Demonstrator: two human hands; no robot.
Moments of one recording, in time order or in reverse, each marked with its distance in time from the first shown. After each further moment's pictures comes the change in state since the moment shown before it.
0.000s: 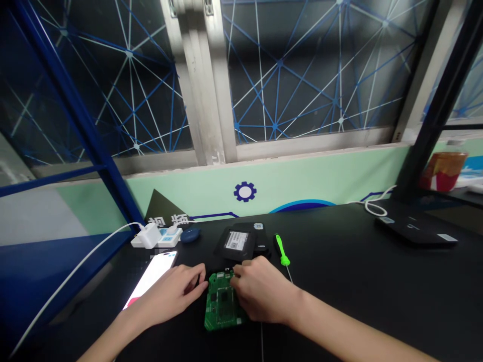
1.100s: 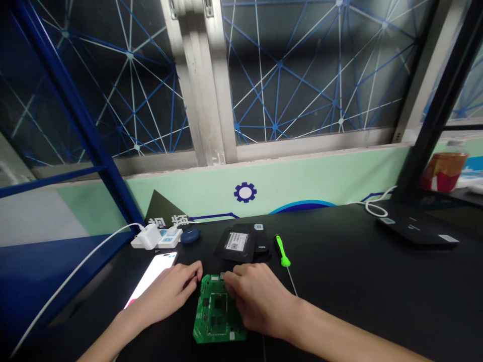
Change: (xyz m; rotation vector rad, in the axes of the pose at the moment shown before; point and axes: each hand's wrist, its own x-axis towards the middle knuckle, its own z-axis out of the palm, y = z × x) left_hand 0.000 -0.008 -0.003 0.027 0.002 -0.066; right_hand -0.002 -0.013 0.002 0.239 0.103 0.178
